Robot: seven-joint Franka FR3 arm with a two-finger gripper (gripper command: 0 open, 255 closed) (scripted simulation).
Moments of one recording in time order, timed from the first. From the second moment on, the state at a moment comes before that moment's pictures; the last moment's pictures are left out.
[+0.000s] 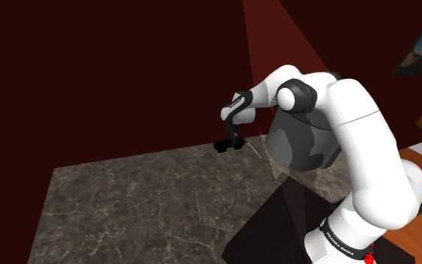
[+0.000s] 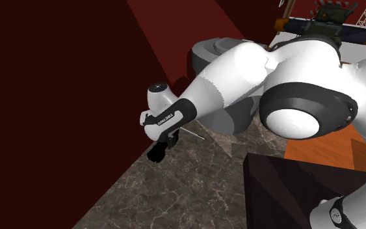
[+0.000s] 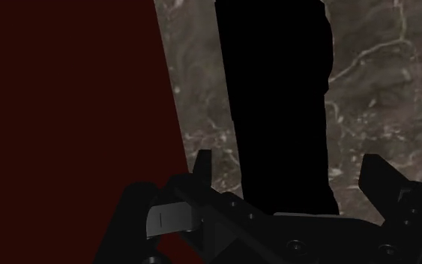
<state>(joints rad) -0.16 0.89 -0.25 -1.60 0.27 2.51 -1.56</state>
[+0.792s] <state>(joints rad) -0.16 0.91 -0.24 -1.59 0.27 2.52 -1.56</state>
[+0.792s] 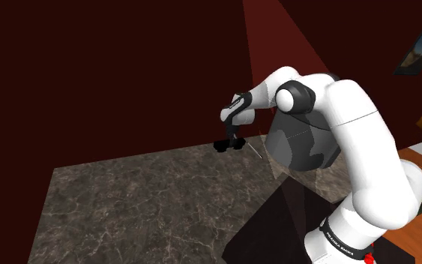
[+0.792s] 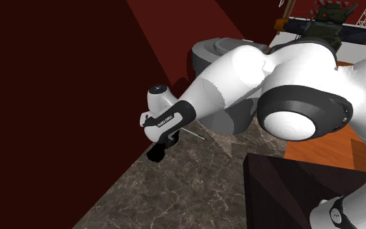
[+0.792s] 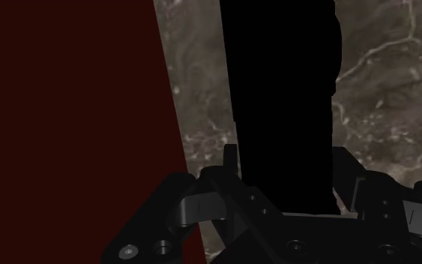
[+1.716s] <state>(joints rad) -0.13 0.77 -0.28 -1.65 0.24 2.43 -1.55</state>
